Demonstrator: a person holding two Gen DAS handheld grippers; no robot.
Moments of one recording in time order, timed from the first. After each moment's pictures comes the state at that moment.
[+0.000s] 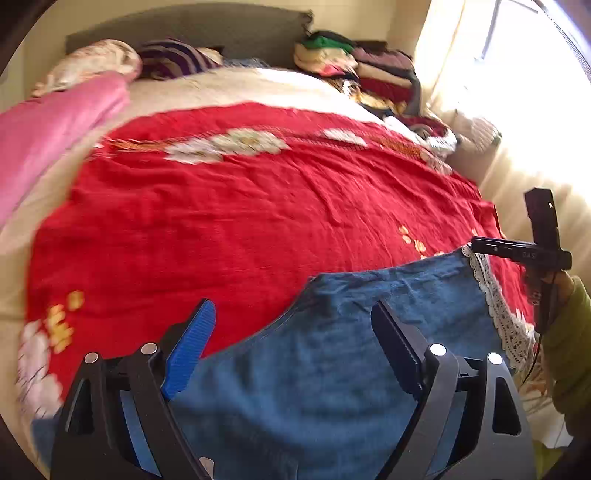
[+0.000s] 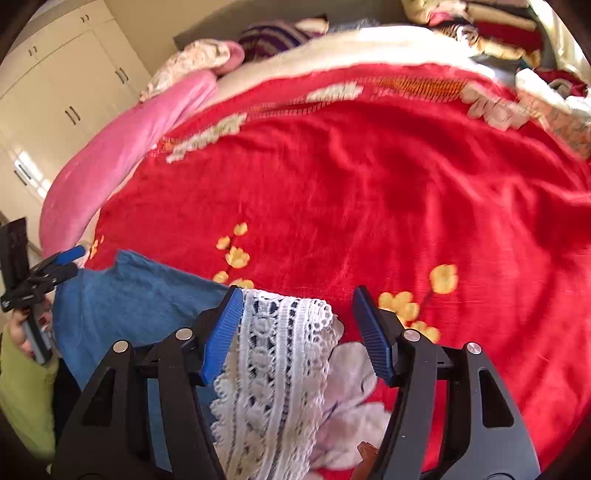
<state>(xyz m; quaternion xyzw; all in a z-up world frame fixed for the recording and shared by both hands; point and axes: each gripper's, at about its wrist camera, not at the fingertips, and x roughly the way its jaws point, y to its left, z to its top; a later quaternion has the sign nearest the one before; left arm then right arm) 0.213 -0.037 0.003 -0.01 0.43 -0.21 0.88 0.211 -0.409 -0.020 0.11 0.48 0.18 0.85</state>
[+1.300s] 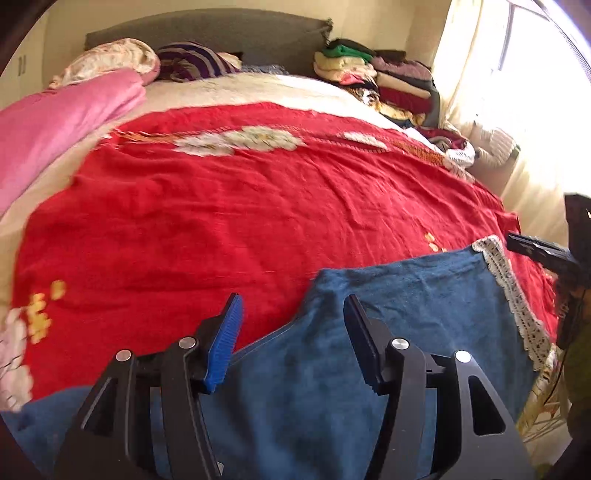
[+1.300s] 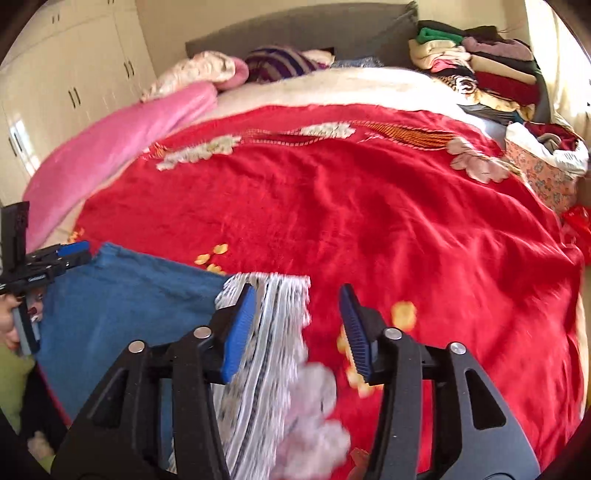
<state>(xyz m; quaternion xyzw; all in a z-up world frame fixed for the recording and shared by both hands) 0.215 -0.038 -0.018 -0.03 0.40 -0.16 0.90 0.190 -0.415 0.004 0.04 0.40 0.15 0.90</state>
